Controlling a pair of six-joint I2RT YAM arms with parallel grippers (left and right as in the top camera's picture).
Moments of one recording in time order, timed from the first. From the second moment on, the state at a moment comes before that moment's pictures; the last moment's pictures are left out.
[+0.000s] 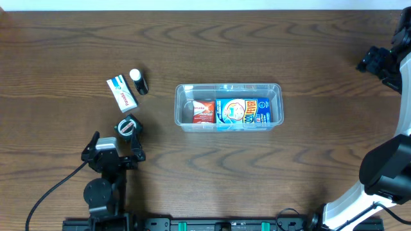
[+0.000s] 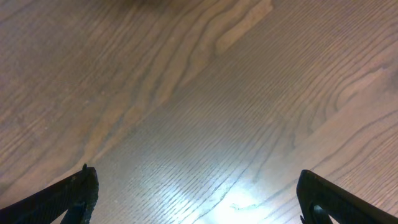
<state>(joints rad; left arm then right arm) 0.15 0.03 0.06 -0.16 0.07 -0.02 -0.32 1.89 1.84 -1.22 0.24 0.36</state>
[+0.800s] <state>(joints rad) 0.15 1.41 1.18 -0.81 0.07 -0.02 -0.32 1.89 1.84 -1.22 0.24 0.36</state>
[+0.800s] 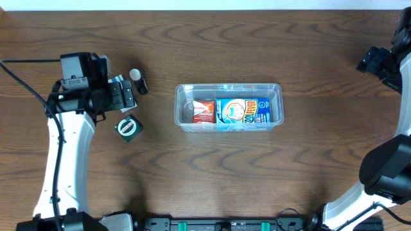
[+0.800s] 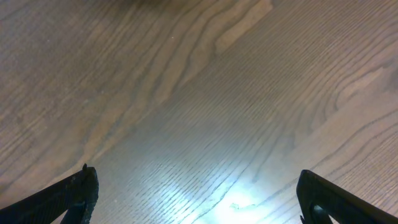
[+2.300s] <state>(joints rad) 0.05 1.60 1.18 -0.47 0.23 -0.02 -0.32 1.89 1.84 -1.22 0.24 0.36</state>
